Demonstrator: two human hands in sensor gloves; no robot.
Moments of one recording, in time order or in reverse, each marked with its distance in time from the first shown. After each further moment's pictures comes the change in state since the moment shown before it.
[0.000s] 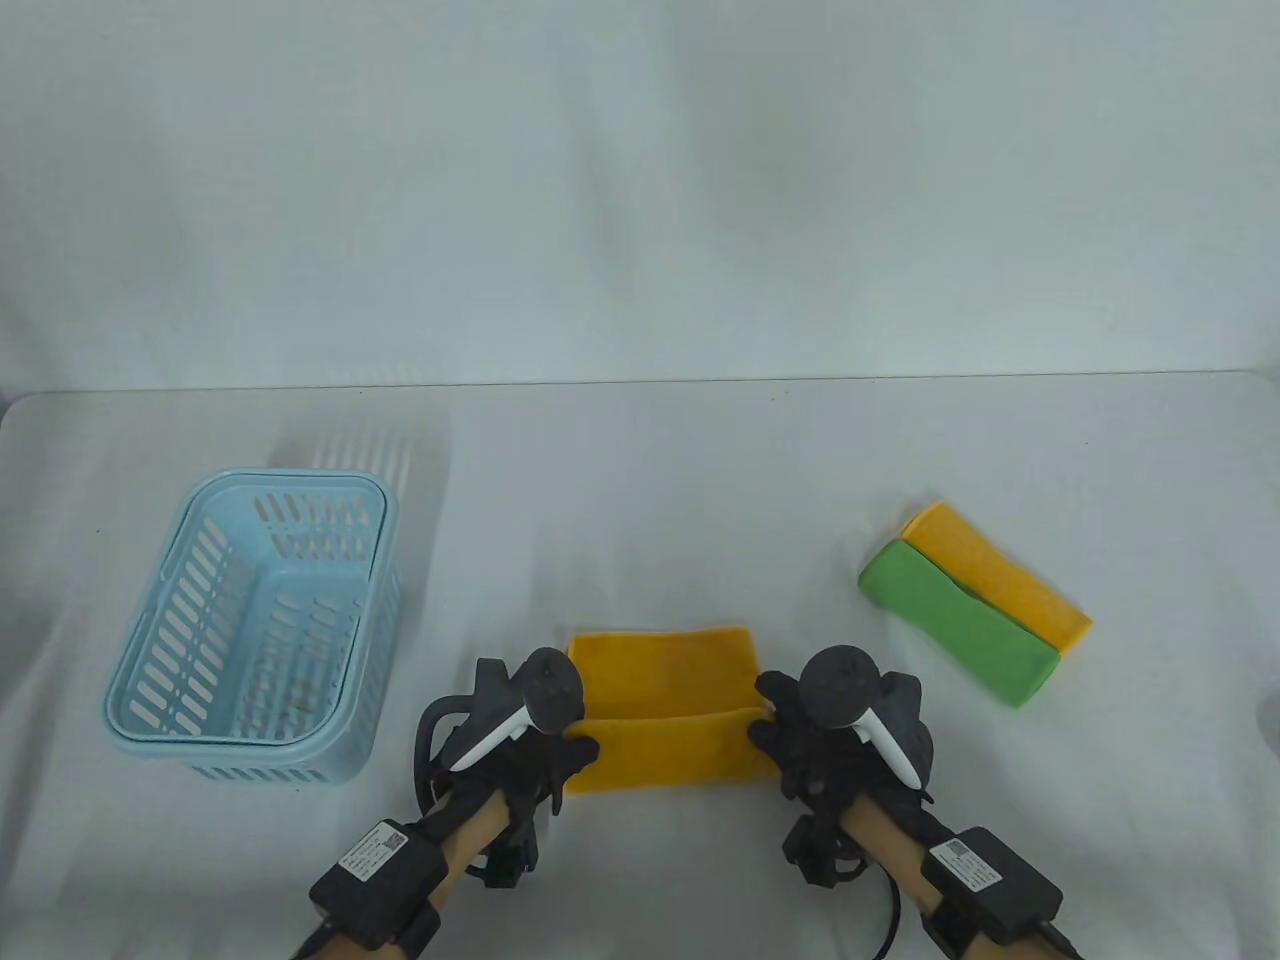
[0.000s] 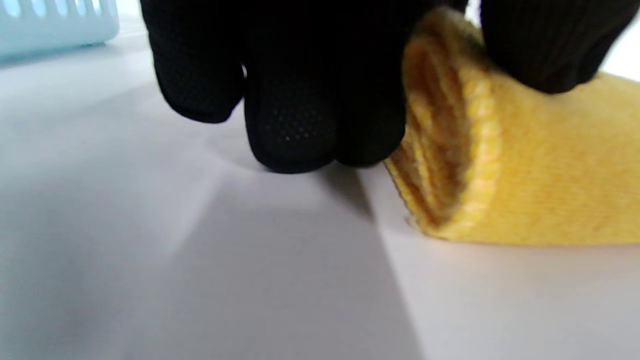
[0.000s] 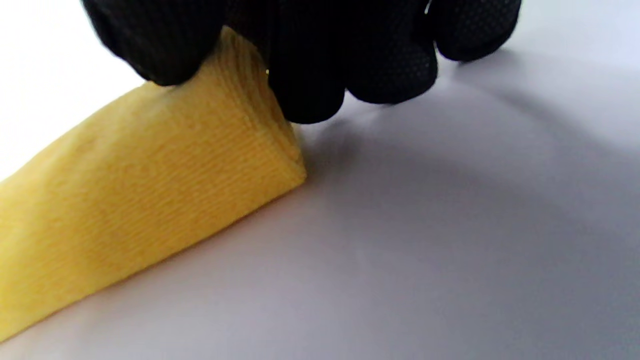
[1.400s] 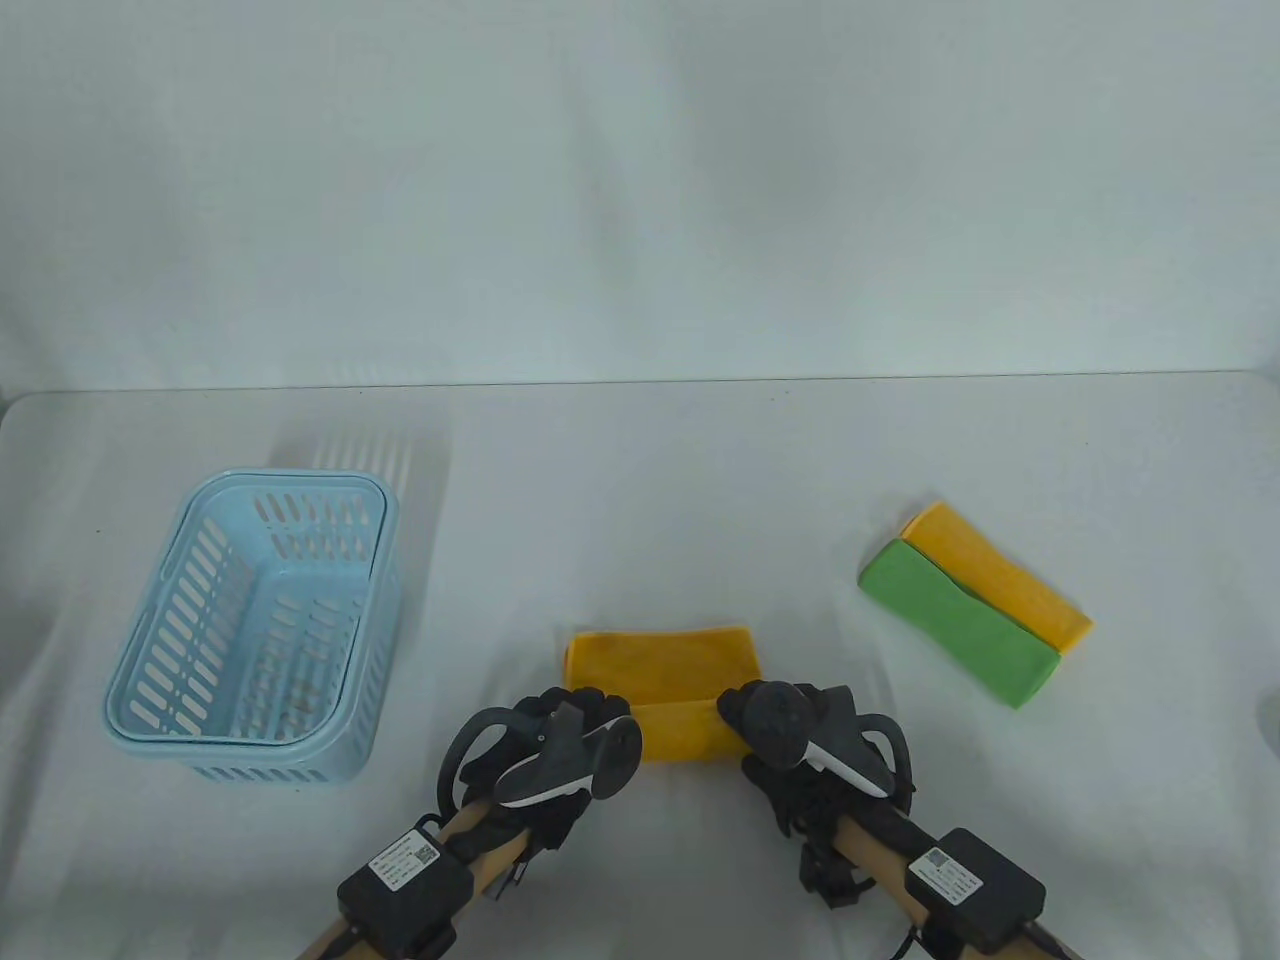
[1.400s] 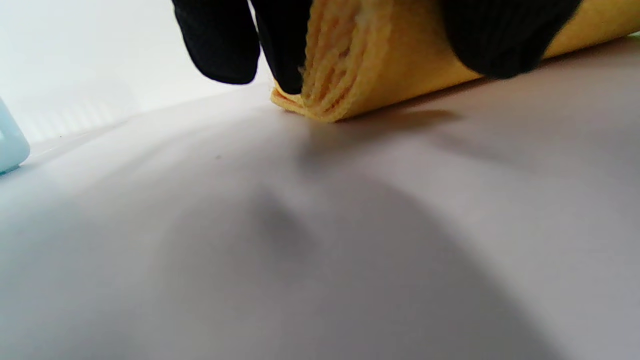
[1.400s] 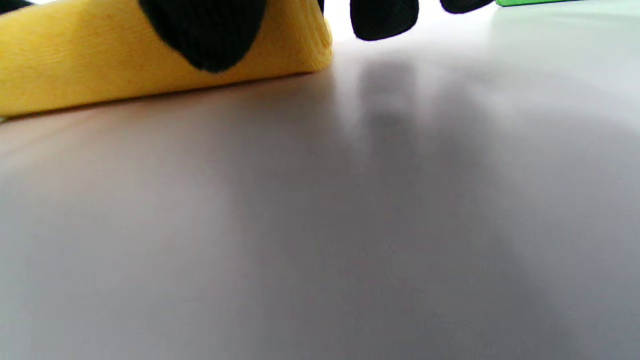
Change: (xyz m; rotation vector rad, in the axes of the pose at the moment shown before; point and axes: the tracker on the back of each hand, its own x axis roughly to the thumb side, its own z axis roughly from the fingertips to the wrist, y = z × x) left_hand 0.042 -0.023 0.012 0.081 -0.209 -0.407; right_hand 0.024 0.026 0.010 0.030 -0.216 0.357
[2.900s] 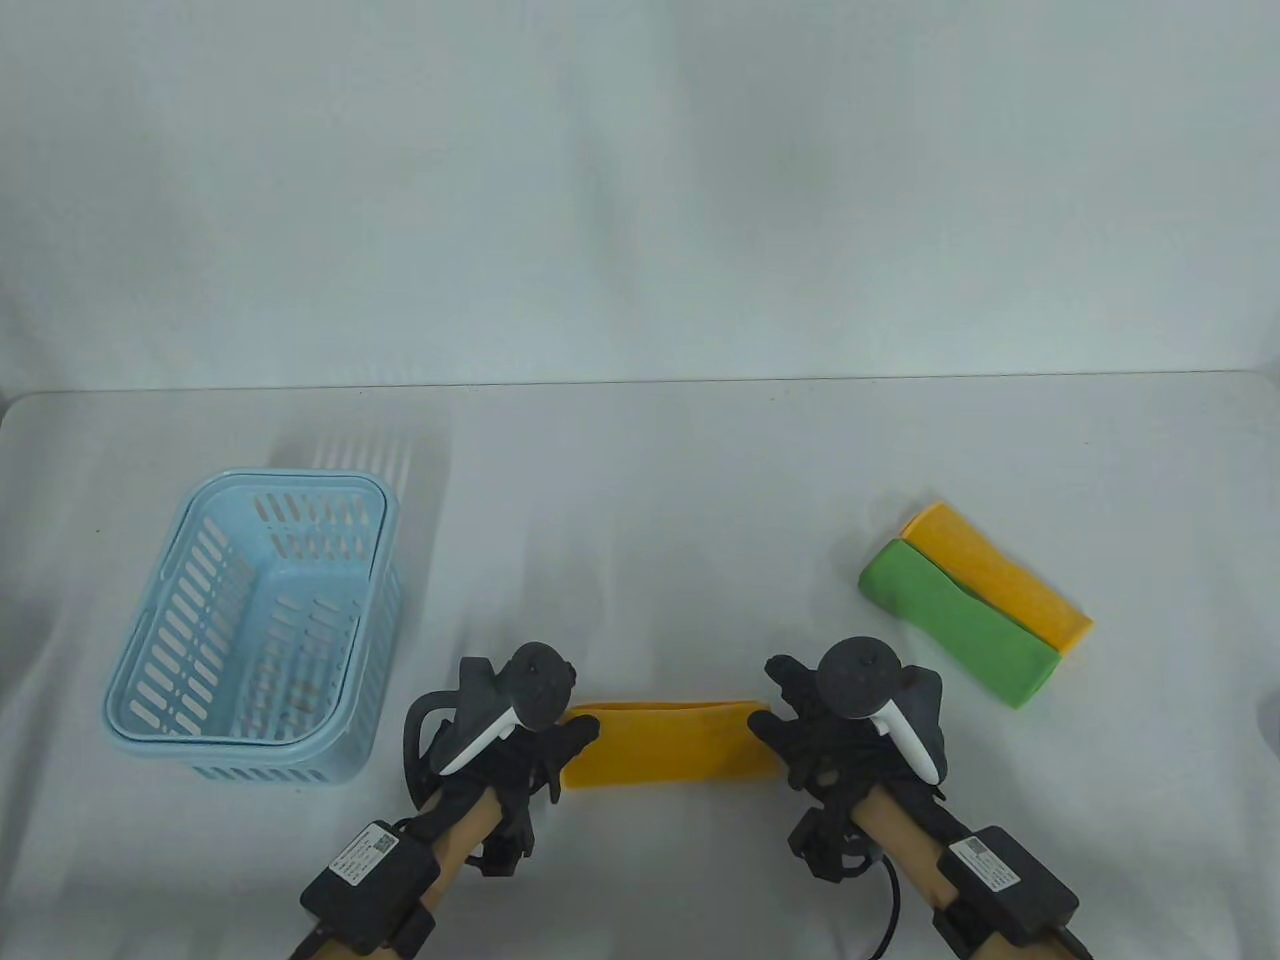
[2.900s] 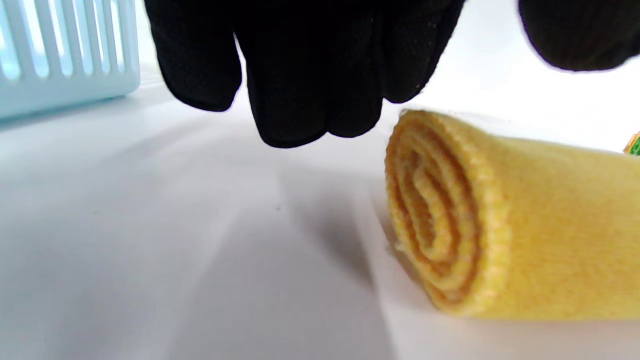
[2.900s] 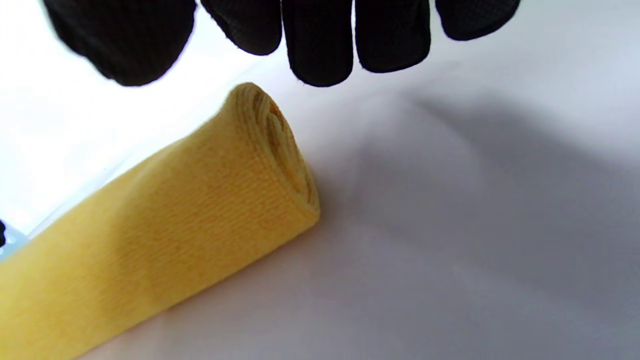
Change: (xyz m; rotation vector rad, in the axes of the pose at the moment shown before) left_hand -0.057 0.019 0.006 0.038 0.235 0.403; right_hand -0.038 -0.024 -0.001 -0.025 0.203 -0.412
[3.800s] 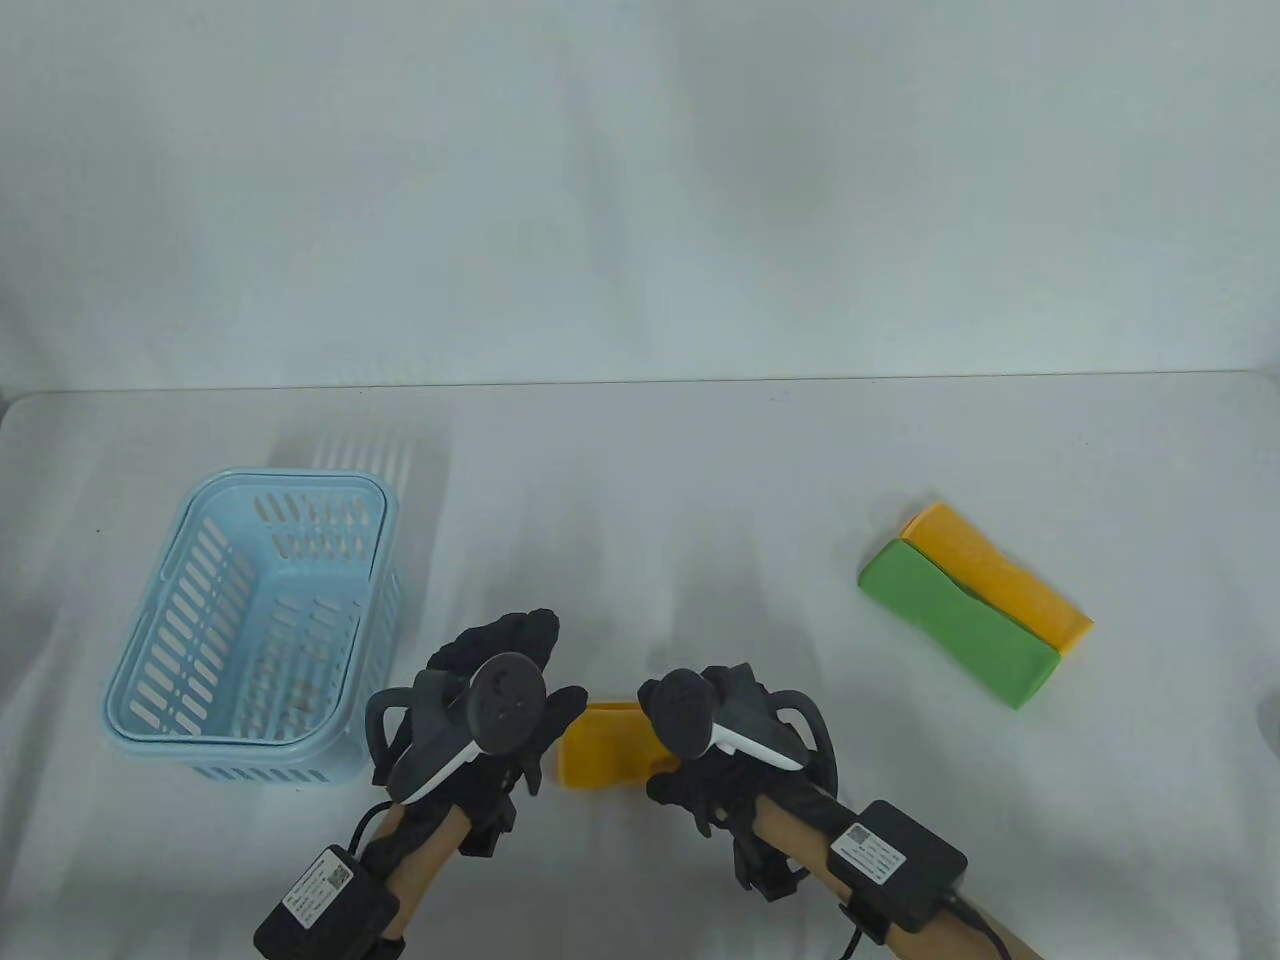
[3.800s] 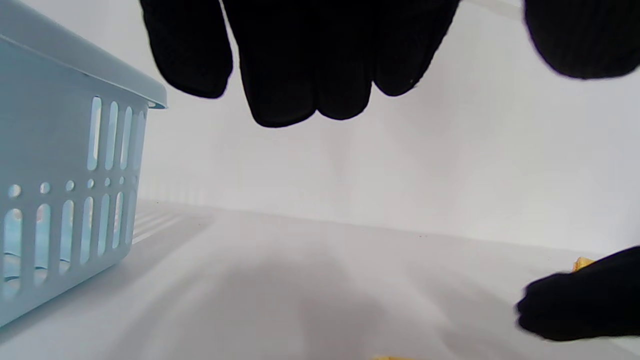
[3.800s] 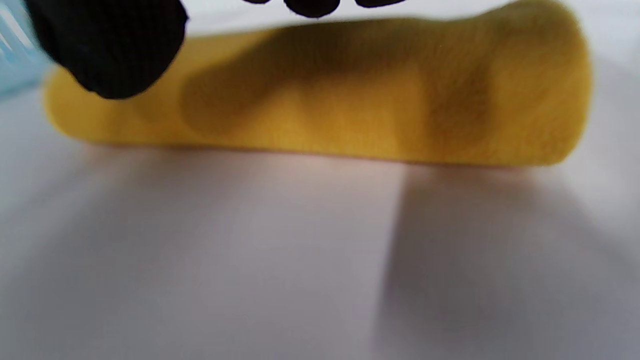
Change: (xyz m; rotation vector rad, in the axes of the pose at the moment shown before) left_hand 0.003 0.061 0.043 0.321 -0.087 -0.012; right_hand 0.105 0.067 0.007 0.212 -0.247 0.573
